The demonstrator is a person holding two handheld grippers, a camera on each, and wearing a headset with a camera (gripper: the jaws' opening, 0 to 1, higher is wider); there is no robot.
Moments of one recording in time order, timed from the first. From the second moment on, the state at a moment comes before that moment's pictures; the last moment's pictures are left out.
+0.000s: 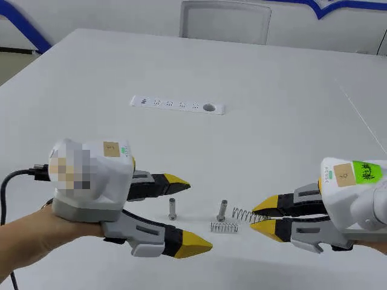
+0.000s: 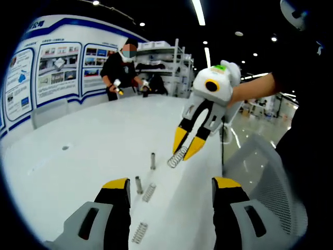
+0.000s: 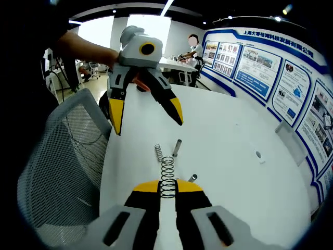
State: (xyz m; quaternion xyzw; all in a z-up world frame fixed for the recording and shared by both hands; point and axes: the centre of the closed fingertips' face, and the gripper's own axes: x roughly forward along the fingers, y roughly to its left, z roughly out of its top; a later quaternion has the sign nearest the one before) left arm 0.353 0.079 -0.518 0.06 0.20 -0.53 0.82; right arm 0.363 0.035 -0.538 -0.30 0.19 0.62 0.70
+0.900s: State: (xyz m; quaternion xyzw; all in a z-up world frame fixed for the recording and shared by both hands) left arm 0.337 0.055 -0.527 0.08 0.19 -0.57 0.80; right arm 0.333 0.057 -0.531 -0.33 0.16 0.66 0.66
